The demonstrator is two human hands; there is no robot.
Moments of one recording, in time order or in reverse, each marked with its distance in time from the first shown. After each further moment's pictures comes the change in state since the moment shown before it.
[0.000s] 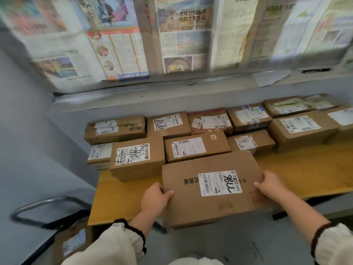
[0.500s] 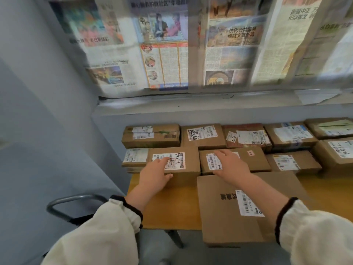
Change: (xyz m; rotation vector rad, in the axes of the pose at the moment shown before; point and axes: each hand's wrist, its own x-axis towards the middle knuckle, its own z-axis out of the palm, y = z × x) left_hand 0.057 -0.037 -0.124 0.388 0.269 0.302; right_hand -0.050 -0.209 0.062 -0.374 0.073 -0.757
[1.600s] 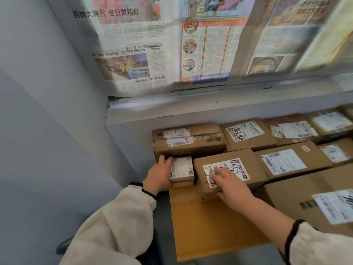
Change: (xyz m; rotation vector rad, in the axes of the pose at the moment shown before) left_hand 0.147 -0.224 0.048 0.053 -0.315 0.300; right_hand 0.070 -0.193 0.115 -0.114 -0.143 0.043
